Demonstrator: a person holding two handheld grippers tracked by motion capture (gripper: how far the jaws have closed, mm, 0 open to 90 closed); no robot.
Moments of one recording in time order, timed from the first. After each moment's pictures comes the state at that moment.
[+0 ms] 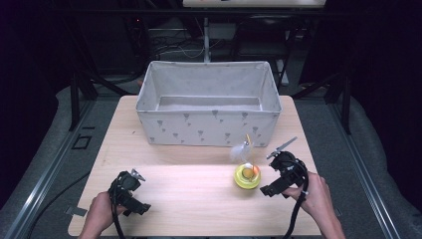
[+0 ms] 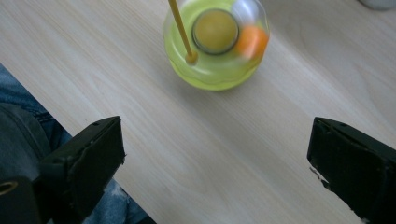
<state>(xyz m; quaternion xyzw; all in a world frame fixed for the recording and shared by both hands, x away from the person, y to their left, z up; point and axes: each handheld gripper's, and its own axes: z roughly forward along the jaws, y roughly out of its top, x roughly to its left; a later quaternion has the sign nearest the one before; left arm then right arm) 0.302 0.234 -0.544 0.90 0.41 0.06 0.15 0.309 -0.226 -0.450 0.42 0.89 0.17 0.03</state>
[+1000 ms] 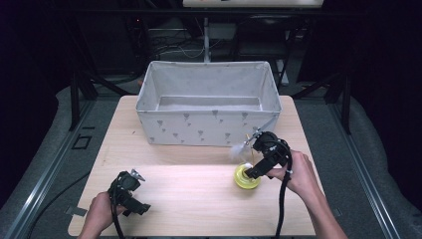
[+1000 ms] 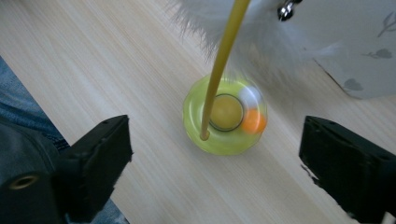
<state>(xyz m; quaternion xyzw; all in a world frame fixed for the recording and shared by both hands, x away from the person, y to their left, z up) 0.302 0.235 -0.544 0.90 0.41 0.05 0.15 0.341 -0.182 -0.409 0.36 0.91 0.19 0.05</state>
